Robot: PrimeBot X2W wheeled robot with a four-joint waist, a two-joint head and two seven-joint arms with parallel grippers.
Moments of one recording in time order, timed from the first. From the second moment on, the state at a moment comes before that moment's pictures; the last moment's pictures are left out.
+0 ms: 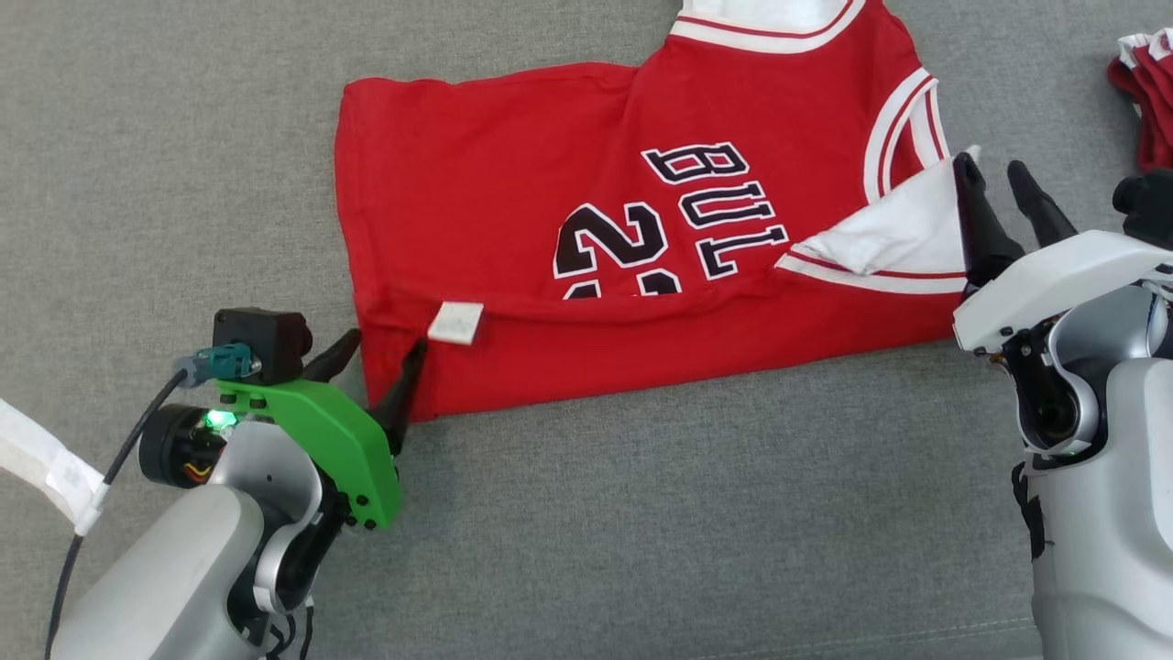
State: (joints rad) left arm -0.46 0.53 -0.69 0.05 -0.85 0.20 0.25; right arm -0.45 -0.05 -0.18 0.14 0.33 0.13 0.27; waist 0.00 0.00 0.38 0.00
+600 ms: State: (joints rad) left arm -0.32 0.50 -0.65 0.05 -0.95 0.21 0.20; right arm -0.22 -0.22 -0.17 0.03 0.24 0.13 0.46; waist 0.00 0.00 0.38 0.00
